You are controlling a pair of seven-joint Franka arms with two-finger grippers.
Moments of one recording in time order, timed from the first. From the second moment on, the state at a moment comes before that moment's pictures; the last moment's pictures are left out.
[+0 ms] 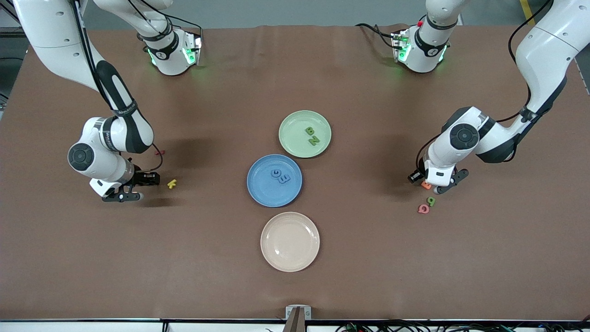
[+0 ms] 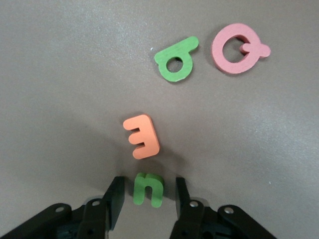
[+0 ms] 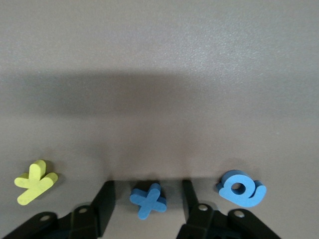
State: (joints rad) left arm 0.76 0.68 -0.91 -2.19 0.90 2.42 -1.36; right arm 0.03 0.48 -0.07 -2.13 0.04 2.51 -0.11
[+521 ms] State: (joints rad) left arm 0.76 0.68 -0.94 -2.19 0.90 2.43 -1.36; right arm 0.02 0.47 -0.07 -2.13 0.04 2.51 -0.11
